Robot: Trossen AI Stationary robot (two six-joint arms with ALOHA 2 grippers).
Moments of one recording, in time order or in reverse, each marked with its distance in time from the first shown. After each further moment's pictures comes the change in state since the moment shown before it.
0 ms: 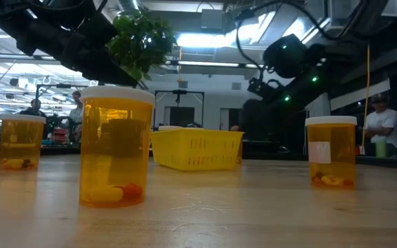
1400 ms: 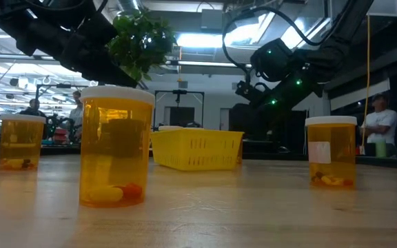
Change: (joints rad) left arm 0.000 0.000 0.000 -0.007 -0.002 0.000; right arm -0.040 0.088 0.093 0.005 -0.052 -0.077
